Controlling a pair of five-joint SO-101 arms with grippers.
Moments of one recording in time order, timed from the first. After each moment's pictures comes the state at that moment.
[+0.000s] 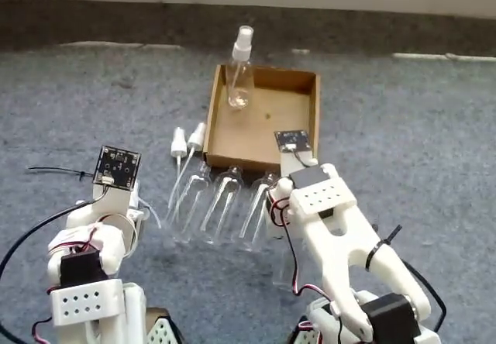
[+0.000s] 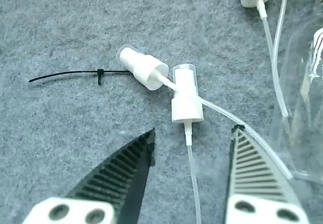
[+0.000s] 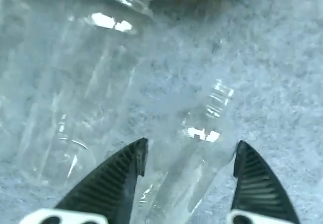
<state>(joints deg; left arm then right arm) -18.4 -80.3 78.6 63.7 -17.9 -25.1 -20.5 47.3 68.4 -10.9</state>
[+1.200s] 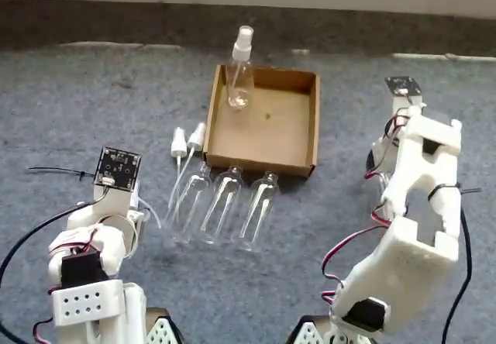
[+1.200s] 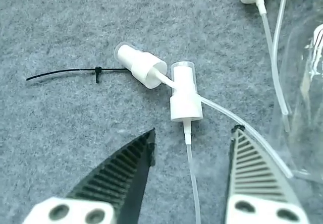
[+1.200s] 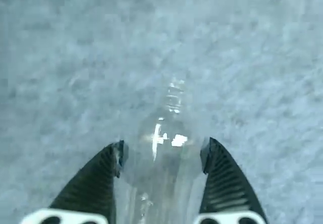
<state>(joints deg) -18.4 -80.4 79.3 63.7 -17.9 18.3 22.3 -0.4 64.2 29.3</state>
